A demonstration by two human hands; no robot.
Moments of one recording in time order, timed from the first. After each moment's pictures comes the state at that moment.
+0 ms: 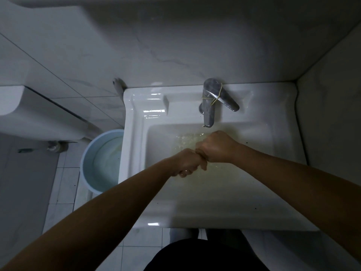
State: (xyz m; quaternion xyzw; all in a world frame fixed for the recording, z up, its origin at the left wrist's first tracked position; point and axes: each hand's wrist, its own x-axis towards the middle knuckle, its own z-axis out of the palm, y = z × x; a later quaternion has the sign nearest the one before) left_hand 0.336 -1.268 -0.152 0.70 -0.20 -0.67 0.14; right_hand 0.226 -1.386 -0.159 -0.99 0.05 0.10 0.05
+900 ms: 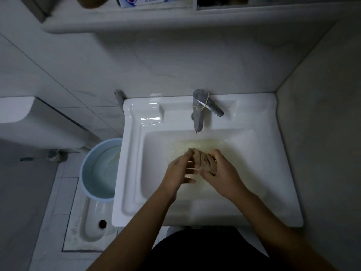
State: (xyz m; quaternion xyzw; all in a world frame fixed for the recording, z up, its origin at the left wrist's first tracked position) left_hand 0.278 -1.215 -0.105 0.68 -0.09 -0.55 0.48; right_hand 0.137 -1.310 -0.128 -0.79 0.40 -0.08 0.47
